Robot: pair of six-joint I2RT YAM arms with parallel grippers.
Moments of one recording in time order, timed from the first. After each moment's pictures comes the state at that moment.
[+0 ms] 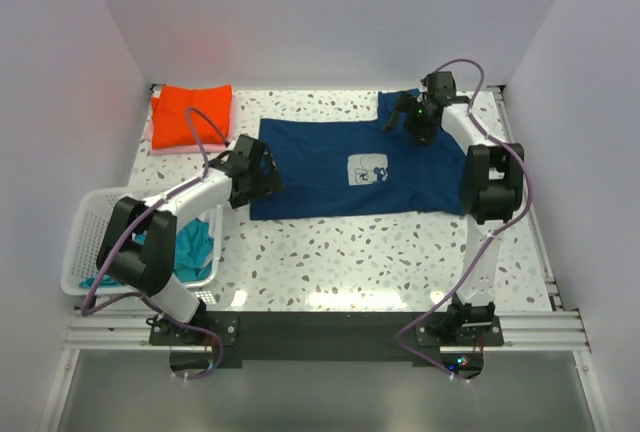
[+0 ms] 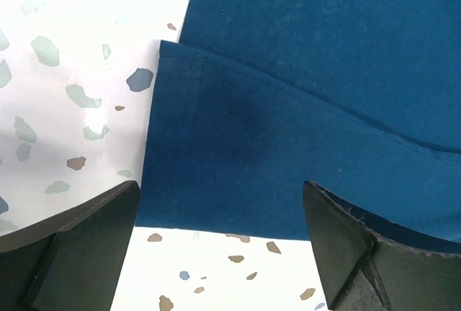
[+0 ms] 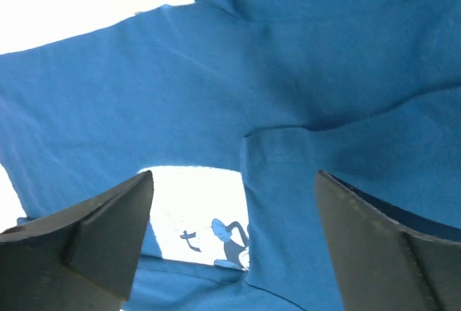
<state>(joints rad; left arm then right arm) -0.39 1.60 0.99 -0.43 -0.17 -0.74 0.06 2.19 1.80 -0.56 -0.25 0.44</state>
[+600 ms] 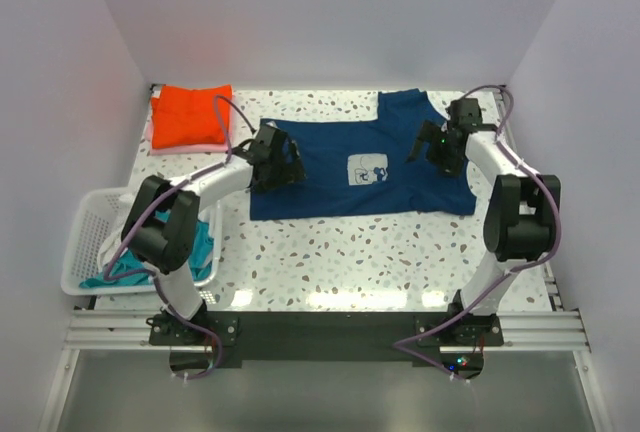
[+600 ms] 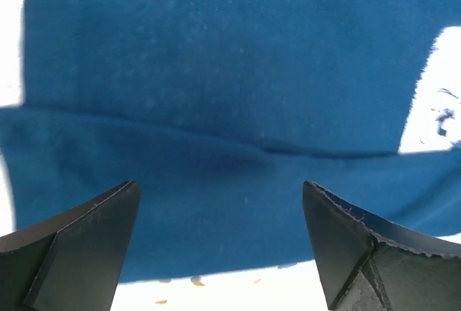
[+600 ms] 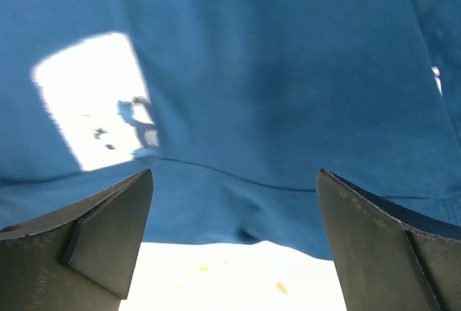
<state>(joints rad) -0.45 1.76 1.16 -0.37 -0.10 -0.72 -0.01 1.80 1.34 -0.58 -0.17 0.40</state>
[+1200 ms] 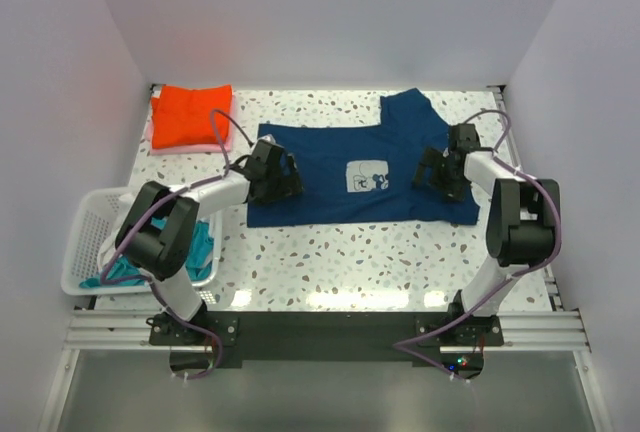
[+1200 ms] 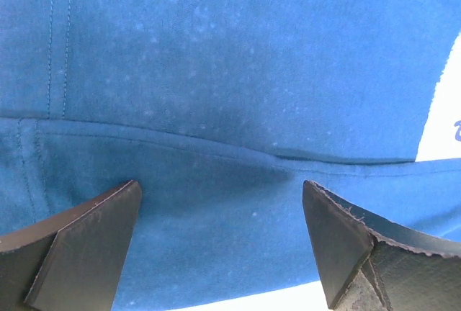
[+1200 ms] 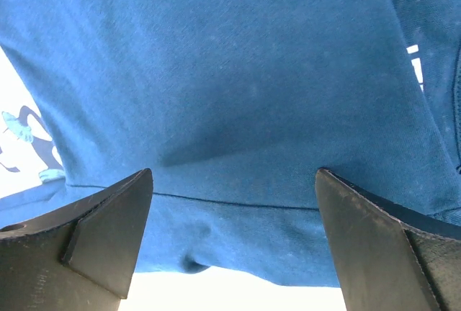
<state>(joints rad) -0.47 1.75 1.01 -0.22 -0.08 -0.73 -0.03 1.78 1.11 -0.49 -0.08 0.39</state>
